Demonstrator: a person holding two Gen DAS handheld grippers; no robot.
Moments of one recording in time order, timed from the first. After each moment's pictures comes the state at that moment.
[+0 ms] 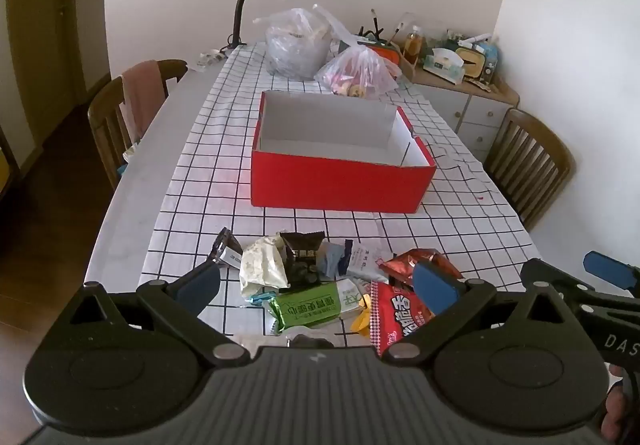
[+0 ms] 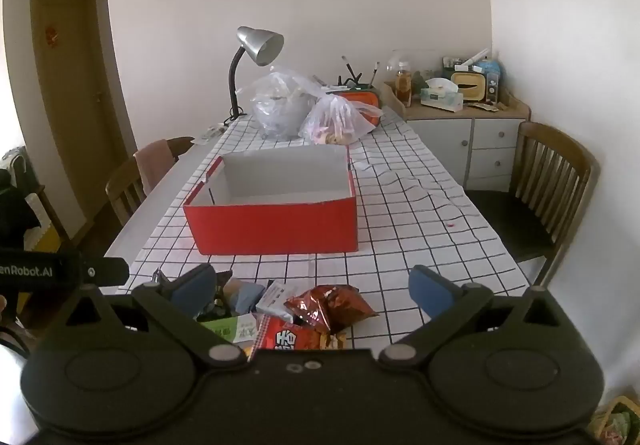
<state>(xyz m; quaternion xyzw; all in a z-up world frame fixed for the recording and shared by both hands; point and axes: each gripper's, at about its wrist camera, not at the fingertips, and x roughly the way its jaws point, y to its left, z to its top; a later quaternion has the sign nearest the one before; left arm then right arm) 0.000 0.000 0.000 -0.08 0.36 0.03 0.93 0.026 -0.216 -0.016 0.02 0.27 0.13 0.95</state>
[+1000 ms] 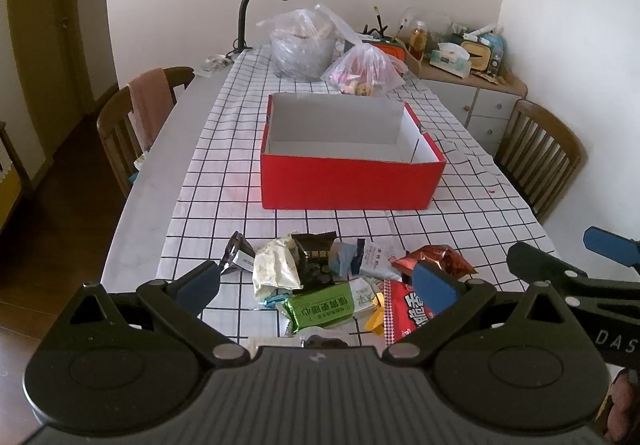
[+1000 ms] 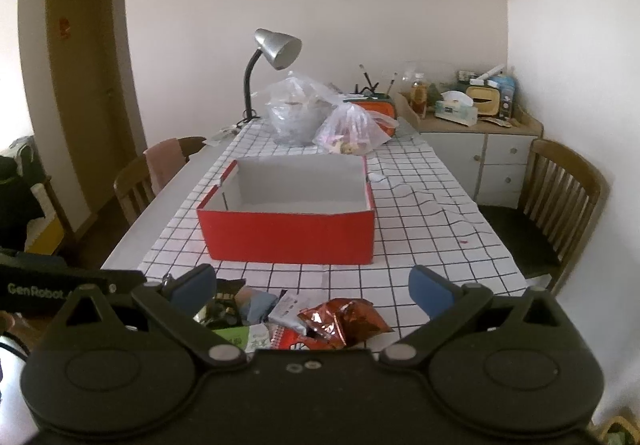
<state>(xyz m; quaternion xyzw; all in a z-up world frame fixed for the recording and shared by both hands) 0.001 -0.004 -0.001 -0.06 0.36 0.05 0.93 0.030 -0.197 -0.013 -0.01 0.26 0.15 0.95</state>
